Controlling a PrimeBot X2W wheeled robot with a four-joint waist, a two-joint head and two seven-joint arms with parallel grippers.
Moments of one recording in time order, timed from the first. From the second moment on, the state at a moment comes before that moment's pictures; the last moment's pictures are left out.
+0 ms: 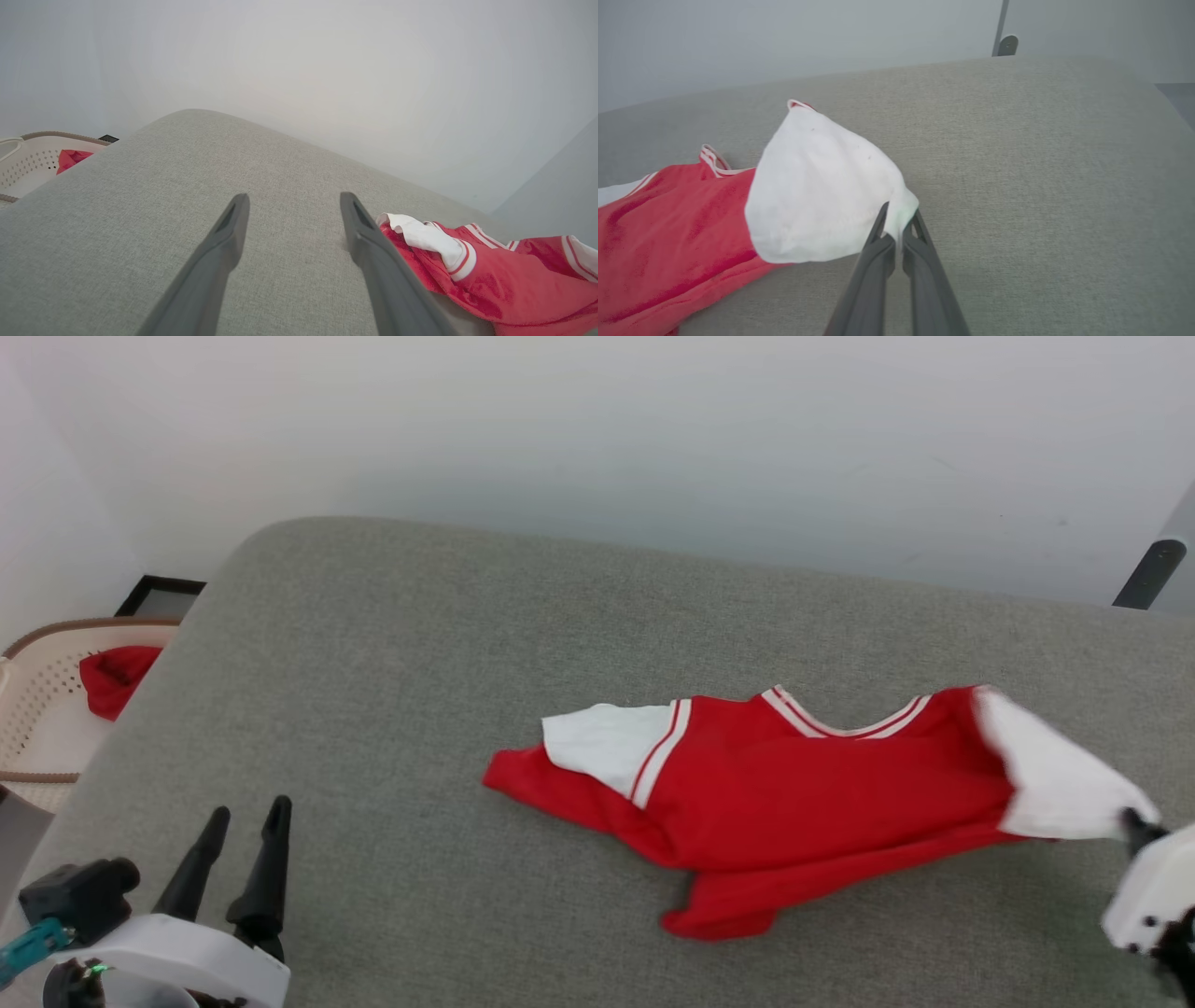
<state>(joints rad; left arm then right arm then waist) -0.09 0.60 -0.32 0.15 -0.99 0.05 -0.26 -0.18 -0.10 -0.34 0.12 0.19 0.13 0.53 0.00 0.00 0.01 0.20</state>
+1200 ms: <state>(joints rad) -0.10 0.61 -0.34 0.14 -0.98 0.04 -0.24 -0.20 -0.05 -0.32 0.09 0.12 0.13 0.45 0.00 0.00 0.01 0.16</state>
